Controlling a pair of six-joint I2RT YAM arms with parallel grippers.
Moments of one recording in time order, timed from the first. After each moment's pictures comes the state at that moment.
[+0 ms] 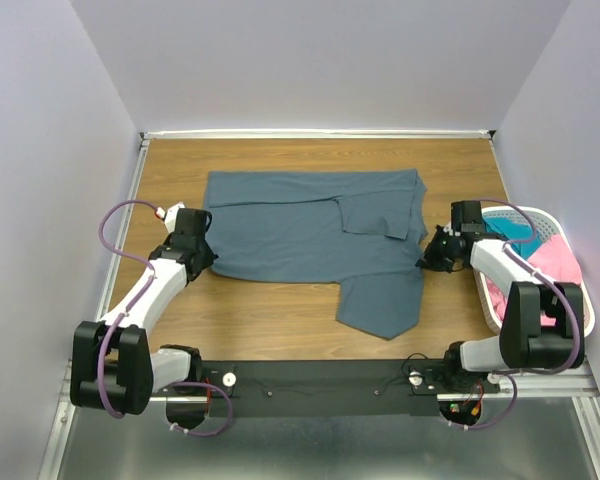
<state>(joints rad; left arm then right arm) -0.14 1.20 0.67 -0.41 -0.26 -0.61 -0.03 1.42 0.72 -0.39 -0.18 0.49</state>
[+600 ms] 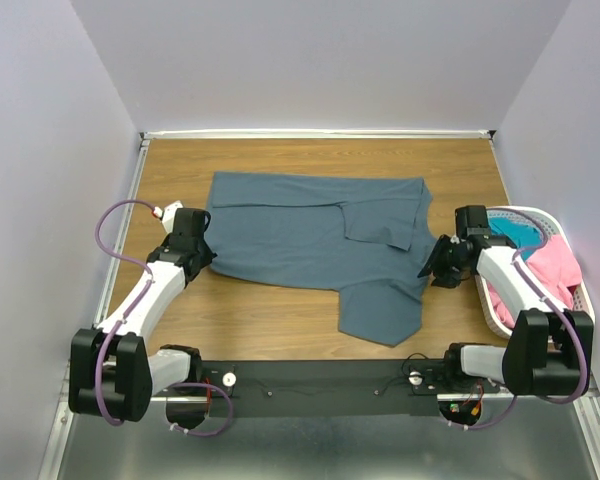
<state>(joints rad) -0.14 1.16 0.67 -0.41 -0.28 -0.62 -0.03 1.25 0.73 -0.68 -0.14 0.54</state>
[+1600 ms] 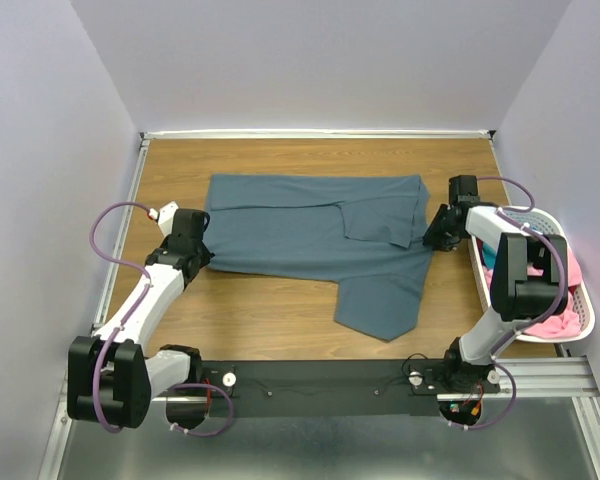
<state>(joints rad) -0.14 1.12 0.67 -0.44 -0.33 -0.66 -0.05 1.71 1.01 -0.45 0.01 0.50</state>
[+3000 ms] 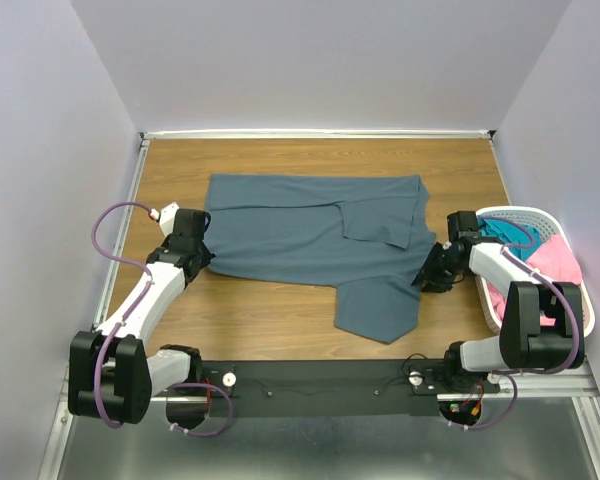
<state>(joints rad) -0.14 1.15 0.67 -0.44 -0.33 -0.66 -0.02 1.40 0.69 -0.59 -0.16 0.56</state>
